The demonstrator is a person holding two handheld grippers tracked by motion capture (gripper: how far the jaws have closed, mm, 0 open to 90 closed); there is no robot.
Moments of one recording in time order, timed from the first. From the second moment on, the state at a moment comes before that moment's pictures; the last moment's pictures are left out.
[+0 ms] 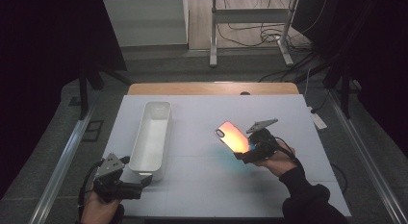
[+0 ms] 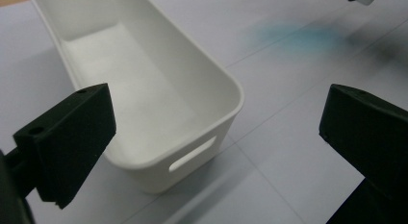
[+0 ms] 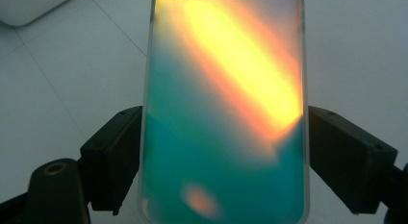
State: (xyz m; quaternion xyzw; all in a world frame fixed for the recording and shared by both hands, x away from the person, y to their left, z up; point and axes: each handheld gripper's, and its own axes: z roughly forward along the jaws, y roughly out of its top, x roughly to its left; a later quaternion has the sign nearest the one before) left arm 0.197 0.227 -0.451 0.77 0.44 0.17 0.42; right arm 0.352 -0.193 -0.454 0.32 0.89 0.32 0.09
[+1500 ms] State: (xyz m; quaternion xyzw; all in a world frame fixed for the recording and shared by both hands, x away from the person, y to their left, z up) left arm 0.256 0.168 -0.432 0.79 0.32 0.09 0.51; right arm 0.310 -0.207 -0.426 0.28 0.86 0.42 0.07
